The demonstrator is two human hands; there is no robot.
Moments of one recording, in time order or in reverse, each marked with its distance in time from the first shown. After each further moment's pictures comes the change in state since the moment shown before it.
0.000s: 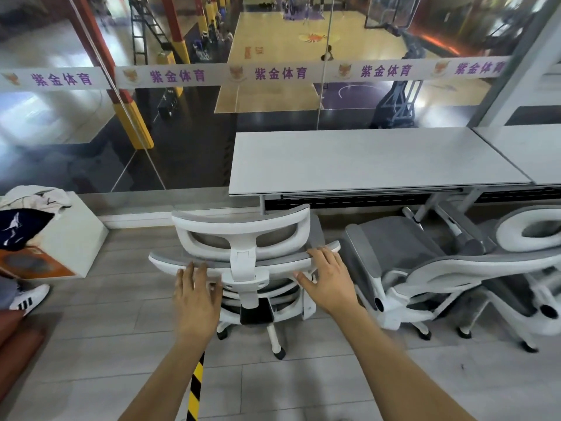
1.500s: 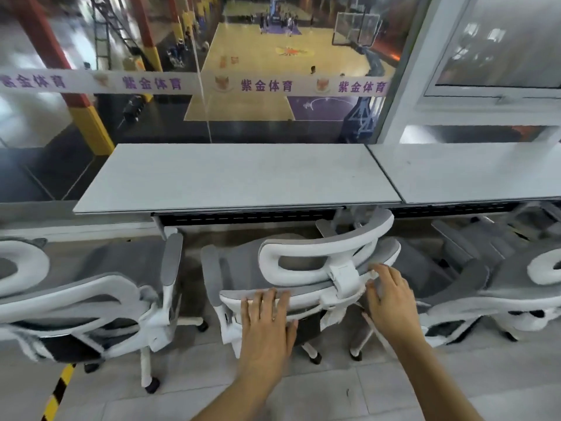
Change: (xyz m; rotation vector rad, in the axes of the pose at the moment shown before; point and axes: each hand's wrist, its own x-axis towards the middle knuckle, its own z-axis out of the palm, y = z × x) left_hand -0.163 0.582 0.313 0.188 -0.131 0.441; right_hand -0.046 0.546 -0.357 -0.071 0.266 0.240
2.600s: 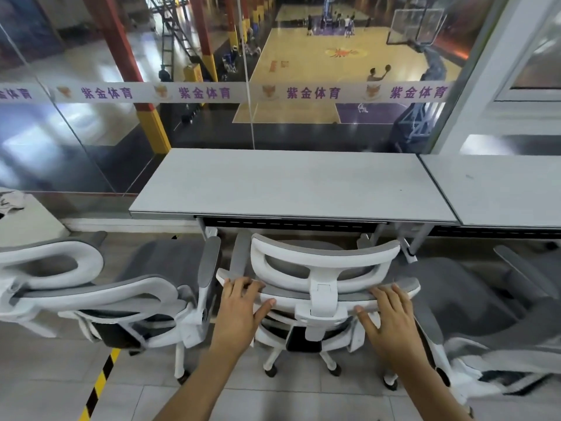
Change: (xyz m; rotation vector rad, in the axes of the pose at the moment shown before) left_hand 0.058 -0.113 -0.026 -0.162 0.091 -0.172; right_hand 0.031 -0.015 0.063 0.012 -0.145 -0.205
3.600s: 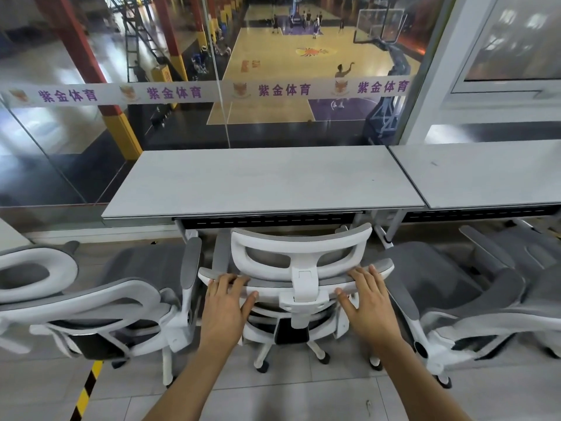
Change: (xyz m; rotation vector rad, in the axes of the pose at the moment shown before) left_hand -0.009 0.004 0.005 0.048 0.022 -0.001; right_hand -0.010 -0.009 -0.002 0.045 0.044 0.043
